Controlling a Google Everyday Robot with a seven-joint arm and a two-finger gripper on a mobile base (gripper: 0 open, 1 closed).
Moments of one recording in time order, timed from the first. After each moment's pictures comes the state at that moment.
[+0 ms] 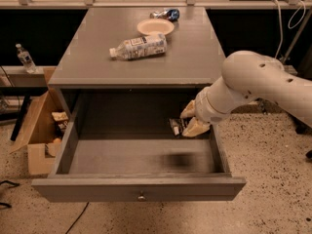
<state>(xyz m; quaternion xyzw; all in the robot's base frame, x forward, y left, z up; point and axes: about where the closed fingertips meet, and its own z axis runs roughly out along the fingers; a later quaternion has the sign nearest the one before) 0.552 -0.100 0.734 -0.71 0.66 0.06 0.23</state>
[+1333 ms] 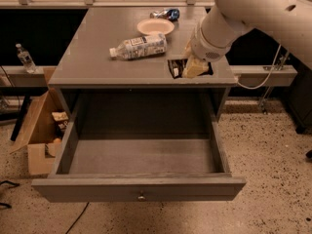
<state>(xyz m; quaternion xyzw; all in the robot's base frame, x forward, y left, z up) 0.636 -0.094 0.889 -0.69 0.67 -0.07 0.27</state>
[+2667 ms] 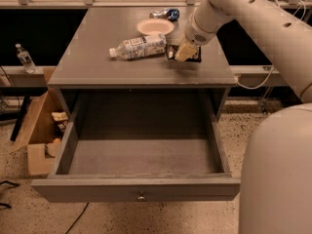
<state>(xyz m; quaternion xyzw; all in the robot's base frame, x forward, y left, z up) 0.759 -0.092 0.871 -0.63 0.72 -0.03 0.30</state>
